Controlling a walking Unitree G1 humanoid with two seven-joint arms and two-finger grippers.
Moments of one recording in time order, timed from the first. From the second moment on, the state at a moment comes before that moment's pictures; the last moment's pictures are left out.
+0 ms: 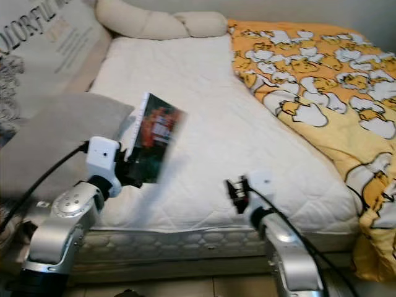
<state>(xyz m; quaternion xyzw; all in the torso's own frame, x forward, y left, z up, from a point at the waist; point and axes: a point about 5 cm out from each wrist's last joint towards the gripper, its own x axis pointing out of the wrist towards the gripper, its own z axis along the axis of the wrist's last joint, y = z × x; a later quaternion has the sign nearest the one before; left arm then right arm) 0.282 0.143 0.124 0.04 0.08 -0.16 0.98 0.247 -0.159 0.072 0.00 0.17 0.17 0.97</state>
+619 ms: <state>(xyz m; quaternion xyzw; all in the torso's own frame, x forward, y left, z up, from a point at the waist) 0.278 0.155 0.122 0.05 0.08 -0.14 0.99 0.248 -0.152 0.072 0.00 0.17 0.19 0.97</state>
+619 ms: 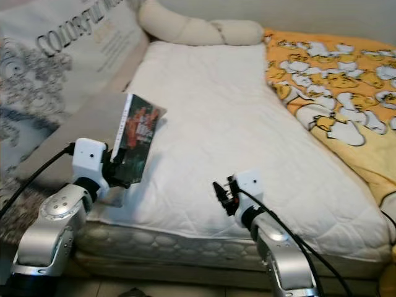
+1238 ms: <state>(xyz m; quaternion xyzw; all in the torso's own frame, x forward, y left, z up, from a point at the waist) 0.275 0.137 0.120 0.03 0.09 -0.19 0.98 0.247 -0.170 0.070 -0.01 0.18 0.15 0.97</state>
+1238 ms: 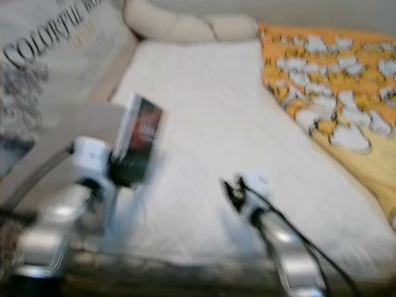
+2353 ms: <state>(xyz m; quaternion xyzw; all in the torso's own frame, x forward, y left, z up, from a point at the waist) 0.348 0.107 0.094 -0.19 0.25 -0.31 0.90 0.226 -0.207 0.096 -0.07 0.25 0.36 0.90</state>
